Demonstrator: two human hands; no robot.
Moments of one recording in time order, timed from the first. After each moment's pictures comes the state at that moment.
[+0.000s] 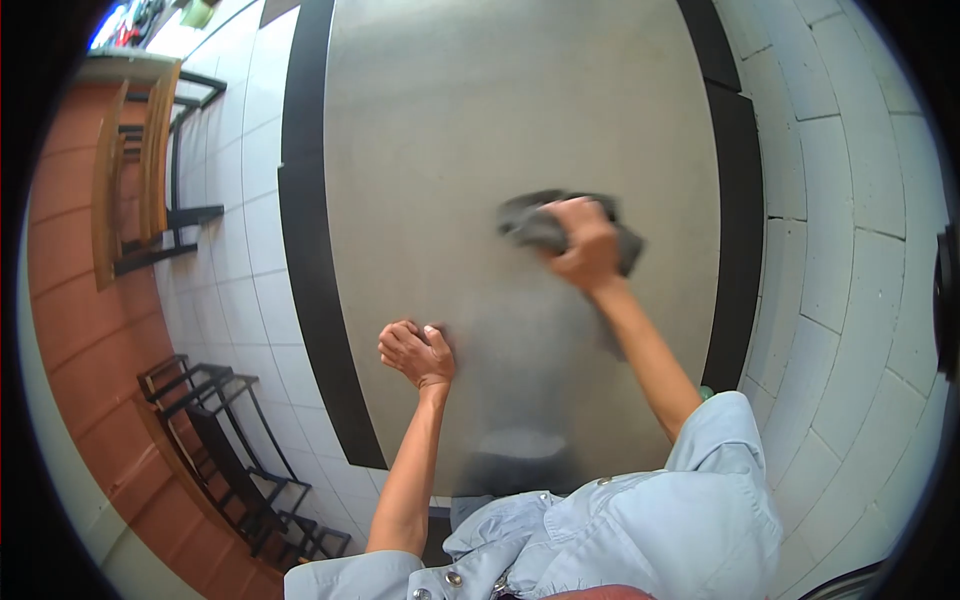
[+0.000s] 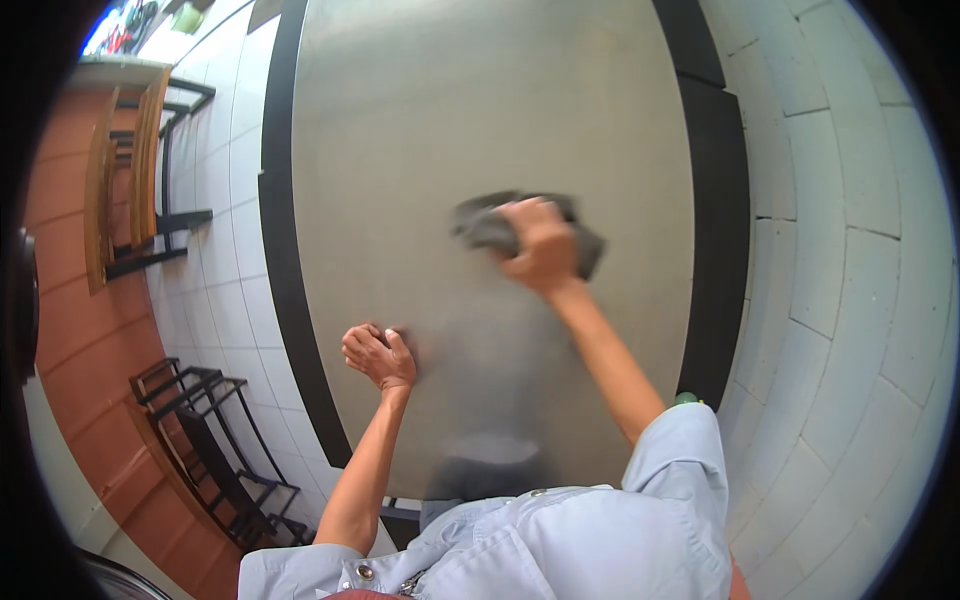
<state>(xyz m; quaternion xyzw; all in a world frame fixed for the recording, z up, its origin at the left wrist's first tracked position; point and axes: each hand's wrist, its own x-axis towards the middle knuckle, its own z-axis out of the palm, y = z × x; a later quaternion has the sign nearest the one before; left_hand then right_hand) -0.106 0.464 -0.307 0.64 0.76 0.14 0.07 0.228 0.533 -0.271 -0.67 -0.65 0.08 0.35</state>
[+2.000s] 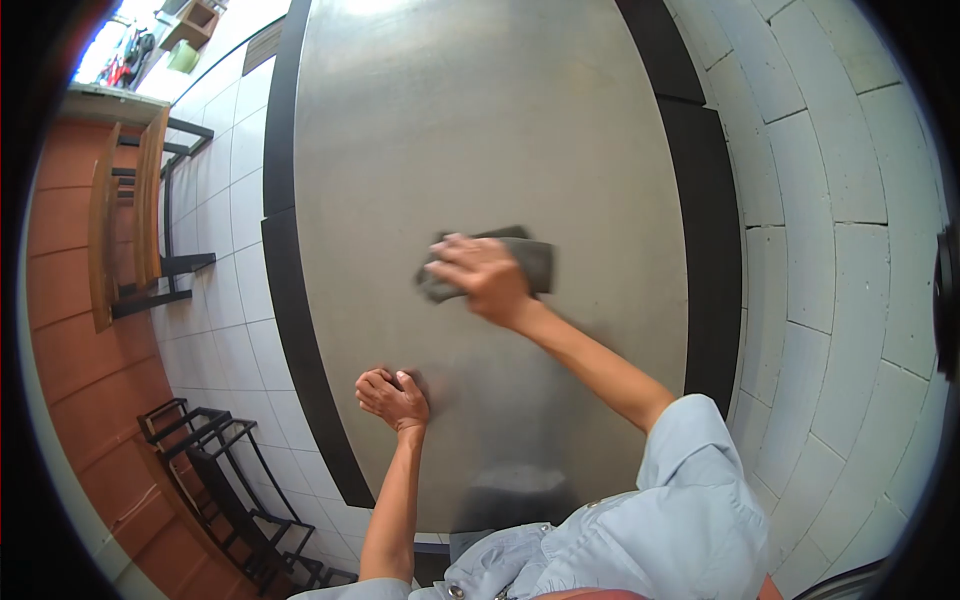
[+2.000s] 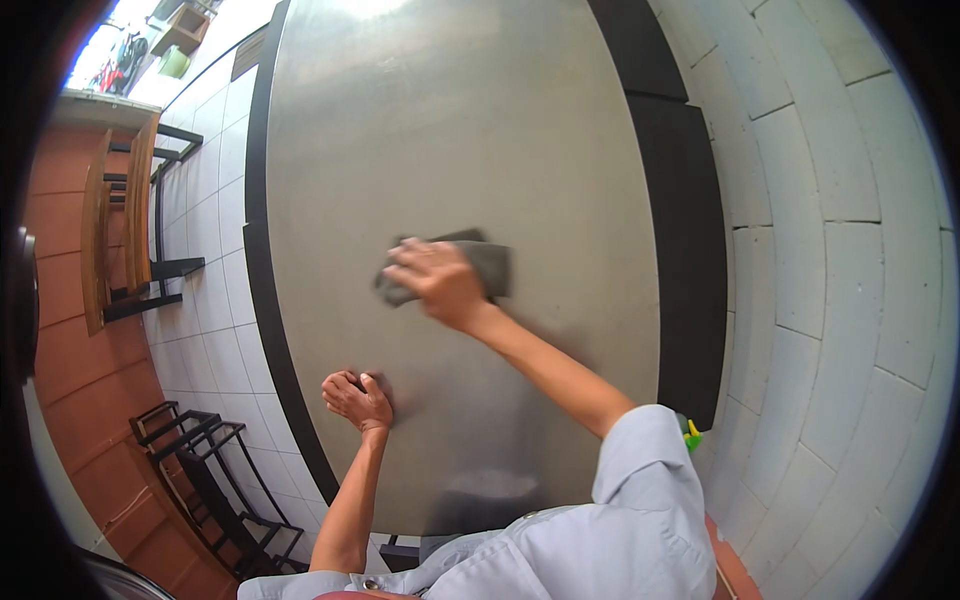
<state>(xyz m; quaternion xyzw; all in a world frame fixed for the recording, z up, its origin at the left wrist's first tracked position) -0.104 0.463 -0.307 0.63 0.76 0.12 0.05 0.186 0.573 -0.292 -0.55 -0.75 0.07 0.35</state>
